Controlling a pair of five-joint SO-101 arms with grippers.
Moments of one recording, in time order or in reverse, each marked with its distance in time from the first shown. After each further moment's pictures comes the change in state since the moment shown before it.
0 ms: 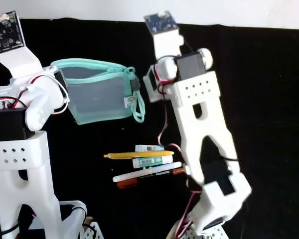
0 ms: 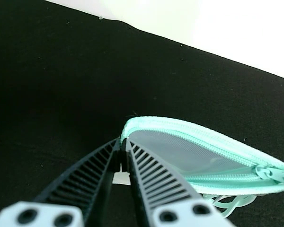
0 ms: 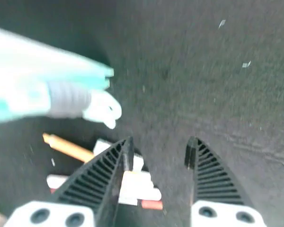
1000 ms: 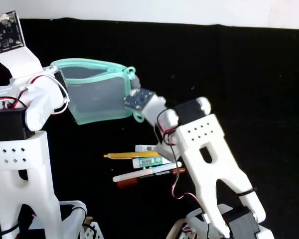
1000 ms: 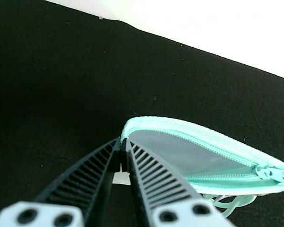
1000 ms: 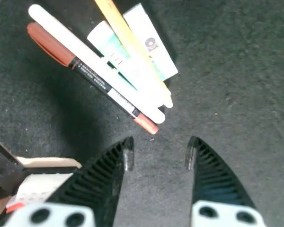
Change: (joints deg) left arm 0.0 0.0 0.0 0.0 0.0; right arm -4.3 -27.7 54.1 -9.7 30.8
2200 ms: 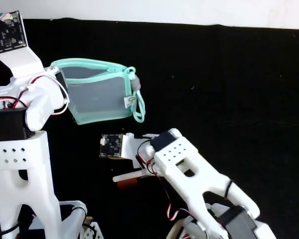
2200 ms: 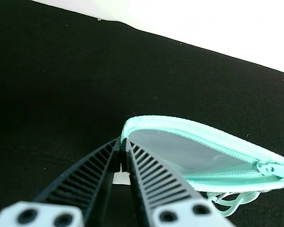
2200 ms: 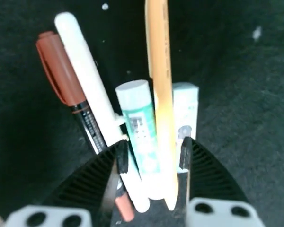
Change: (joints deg) left arm 0.4 0.0 0.0 0.0 -1.8; right arm -11.4 3.0 24.1 -34.0 19.2
